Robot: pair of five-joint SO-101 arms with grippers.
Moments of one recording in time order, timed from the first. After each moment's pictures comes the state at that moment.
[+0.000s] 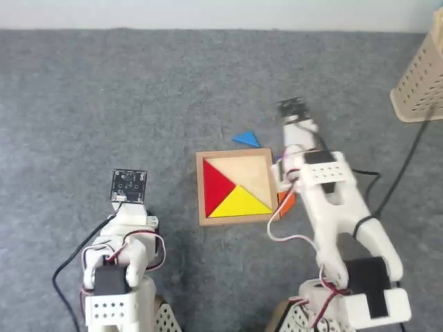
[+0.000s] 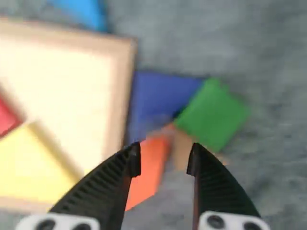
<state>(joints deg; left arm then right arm) -9.1 -103.5 97.1 72.0 -0.9 -14.7 -8.4 41.0 48.5 6.7</state>
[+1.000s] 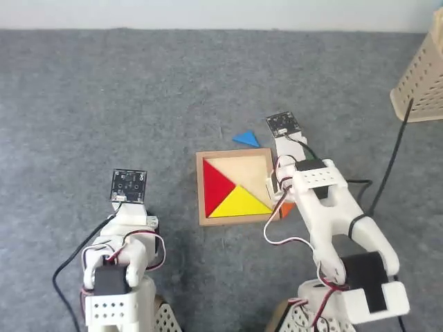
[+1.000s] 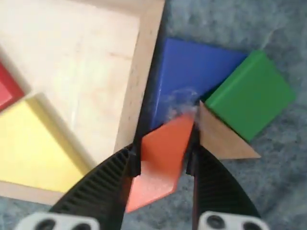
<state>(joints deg) -9.2 -103.5 97.1 72.0 -0.9 -15.0 -6.2 45.2 45.3 6.4</state>
